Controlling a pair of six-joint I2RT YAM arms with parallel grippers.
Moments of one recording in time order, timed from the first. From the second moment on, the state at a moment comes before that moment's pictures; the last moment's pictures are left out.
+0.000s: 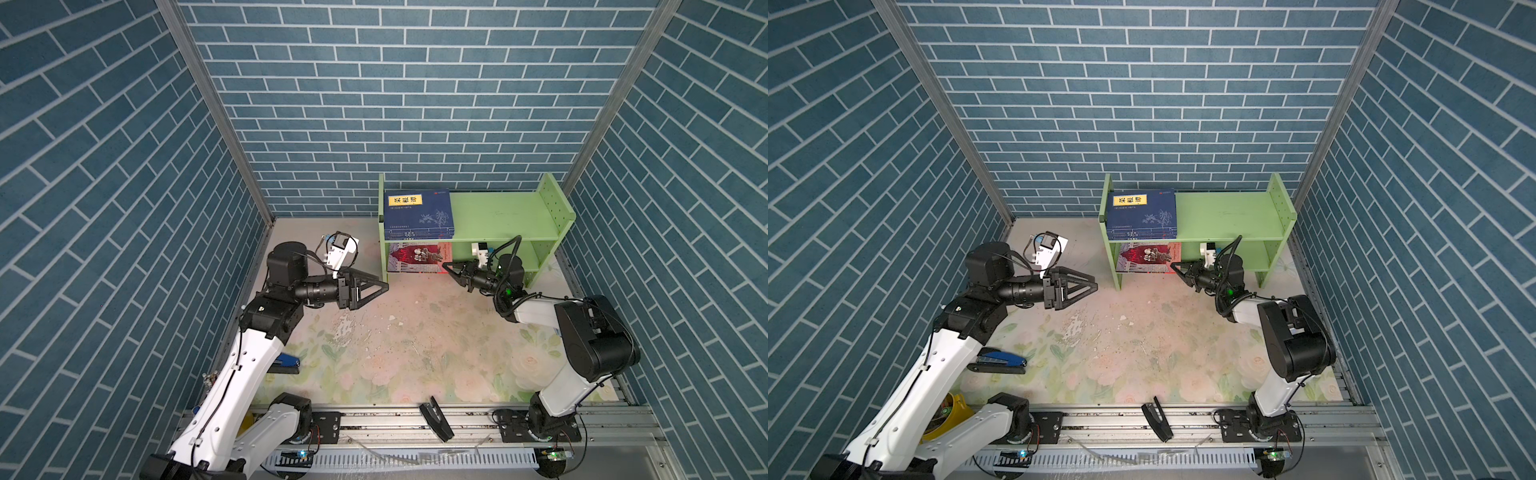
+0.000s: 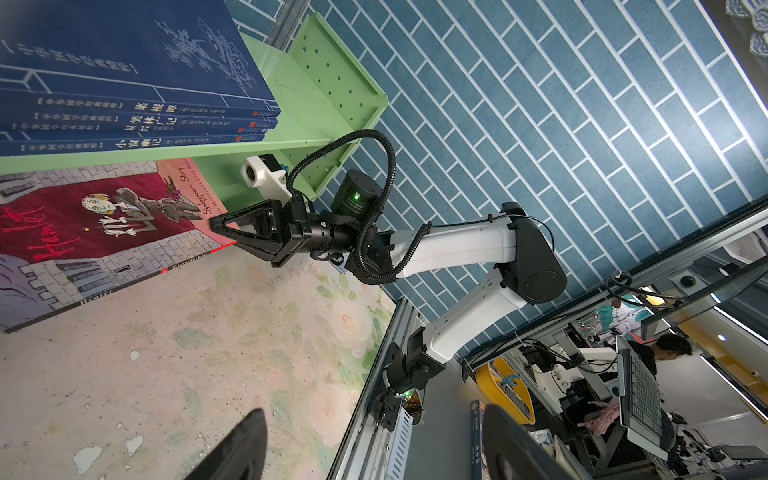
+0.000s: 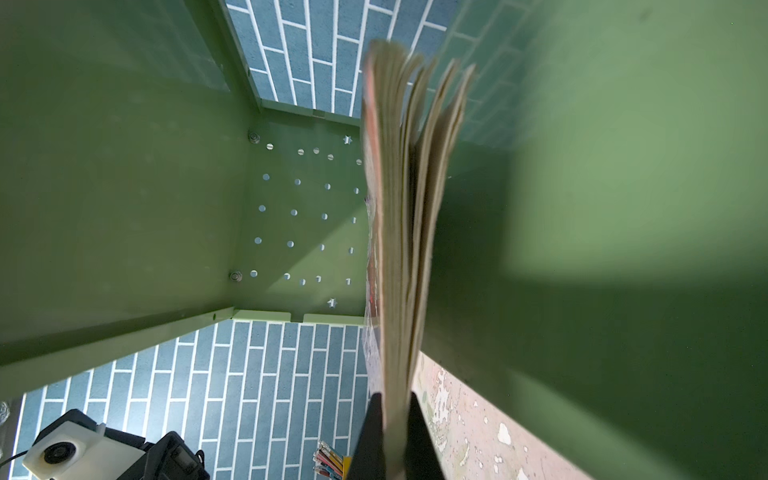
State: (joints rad) left arm -0.25 0.97 1.02 -0.39 1.08 -0.44; right arm 0.30 1.69 0.72 0.81 -0.80 1.24
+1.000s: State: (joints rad) left arm -0.25 0.97 1.04 -0.50 0.98 -0.32; right arm 0.28 1.55 0.75 0.45 -0.75 1.11
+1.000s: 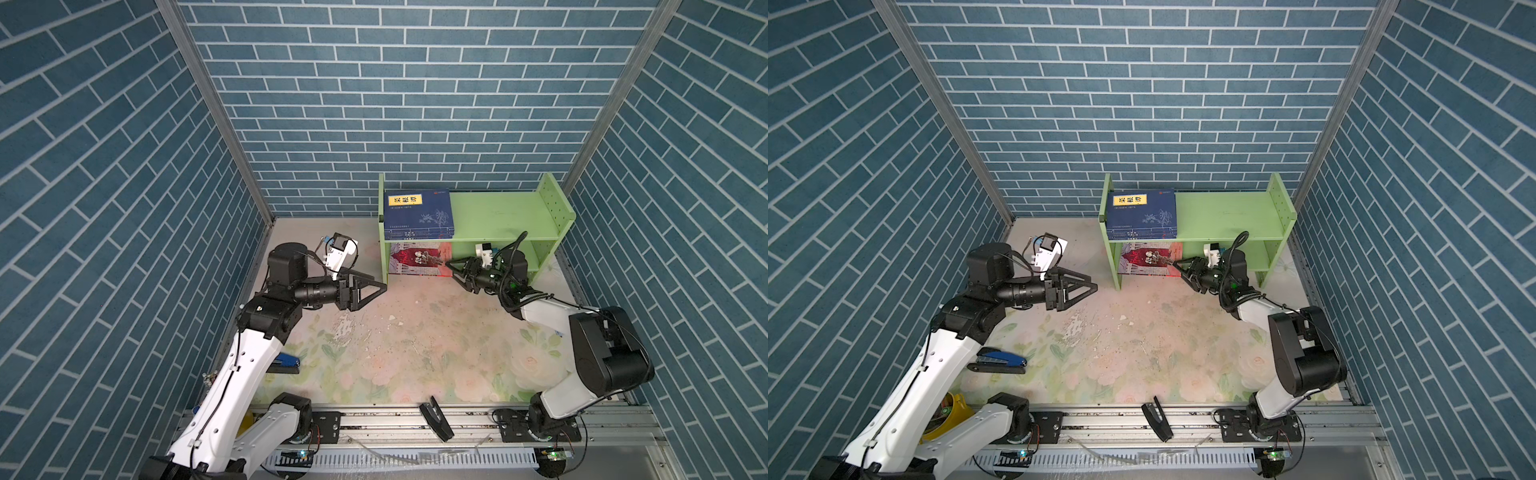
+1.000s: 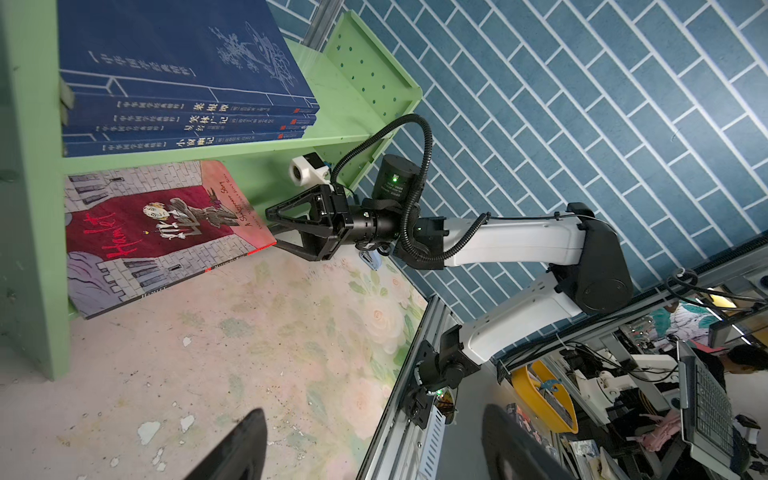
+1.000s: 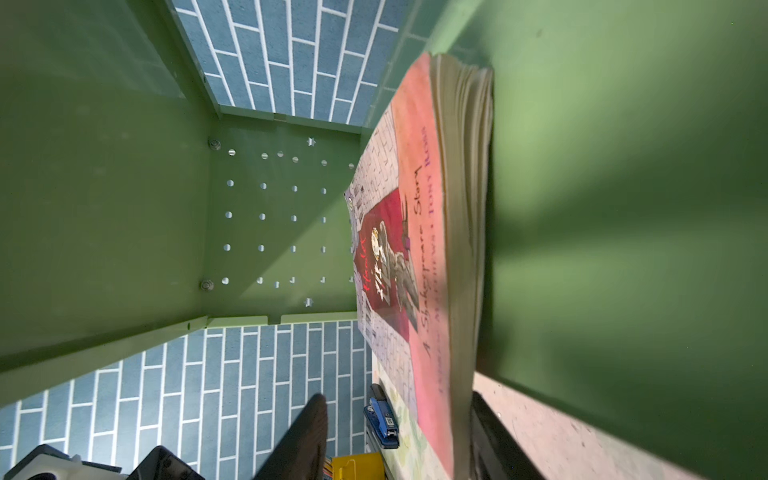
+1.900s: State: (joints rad) left arm -0.25 0.95 1.04 -0.49 0.99 -0.34; right arm 0.28 1.52 0.75 0.32 -0.71 1.04
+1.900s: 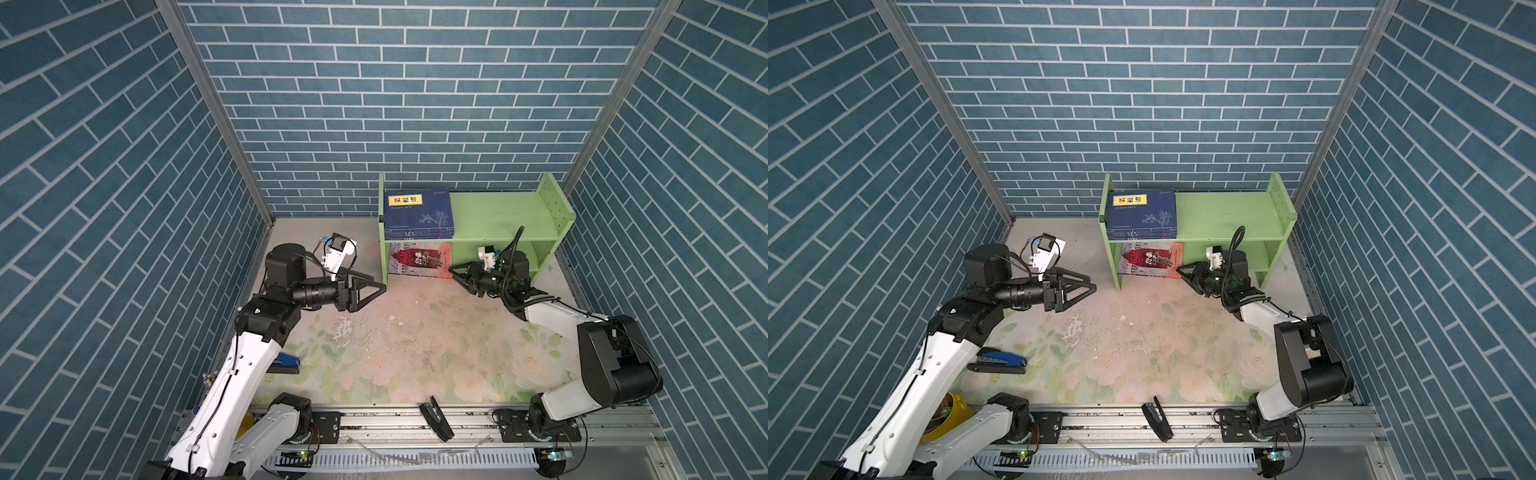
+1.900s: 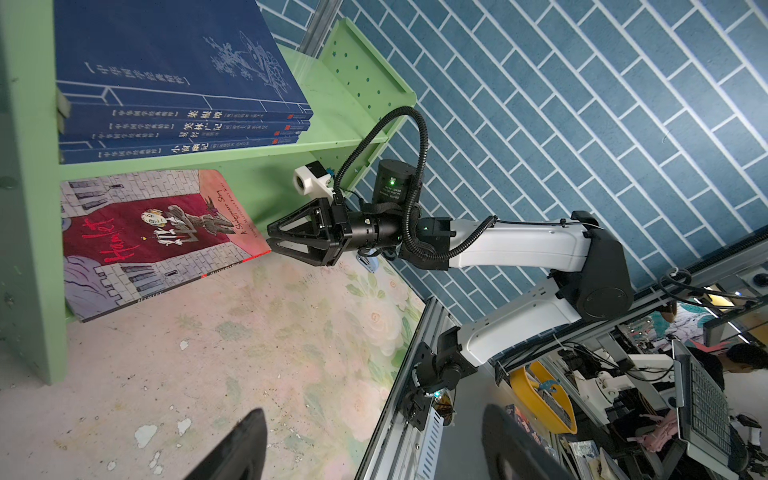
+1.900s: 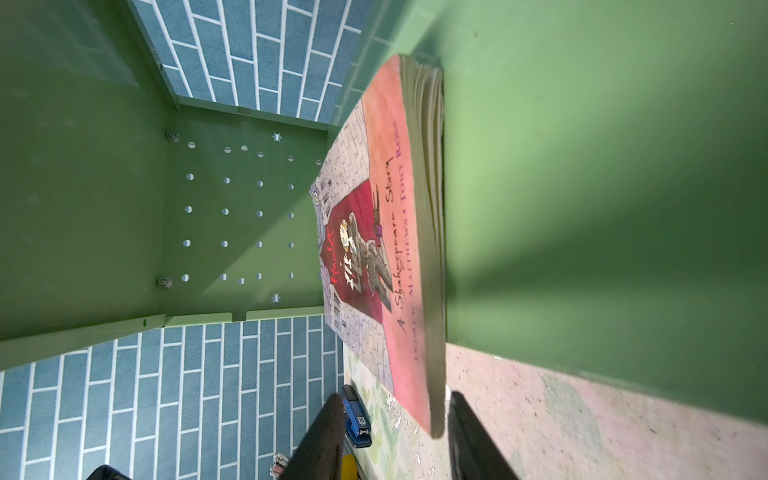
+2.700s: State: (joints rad) left arm -0.24 0.95 1.04 -0.47 1.00 -0.35; right arm 0.30 1.55 0.74 0.36 -0.69 1.05
